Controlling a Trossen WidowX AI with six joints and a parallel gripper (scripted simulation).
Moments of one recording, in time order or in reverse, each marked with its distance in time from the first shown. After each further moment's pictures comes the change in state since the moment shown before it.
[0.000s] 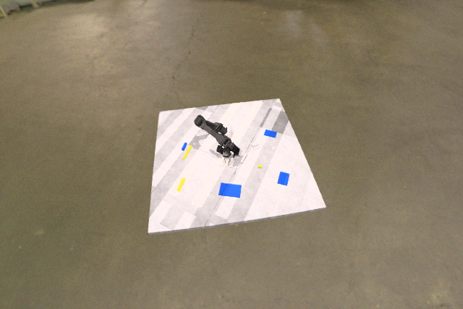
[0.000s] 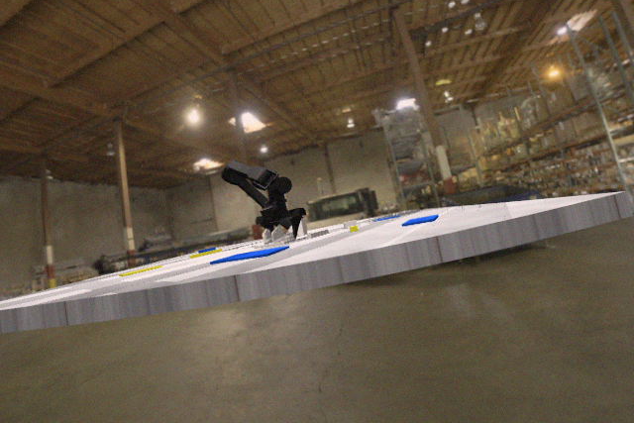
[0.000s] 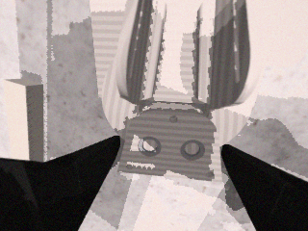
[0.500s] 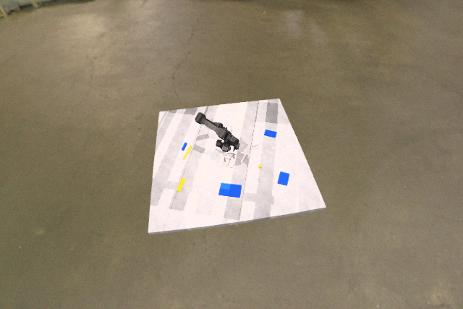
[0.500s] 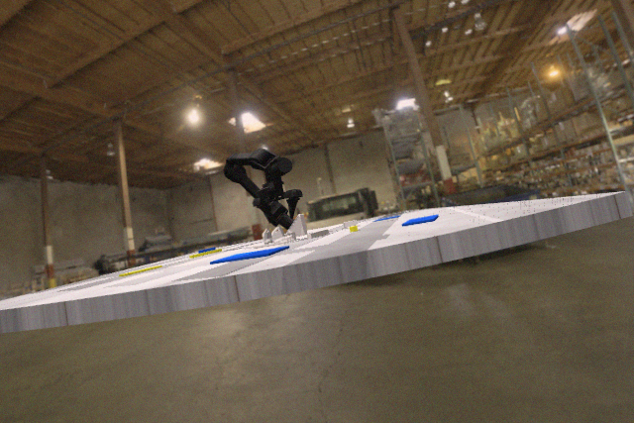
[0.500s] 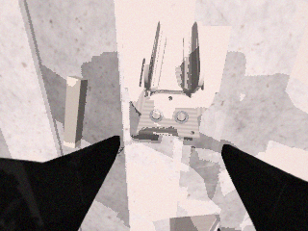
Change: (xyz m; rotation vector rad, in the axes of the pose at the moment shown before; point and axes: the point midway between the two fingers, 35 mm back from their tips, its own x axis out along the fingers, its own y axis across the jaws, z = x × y) arm -0.068 0.000 -0.001 -0.001 -0.004 0.005
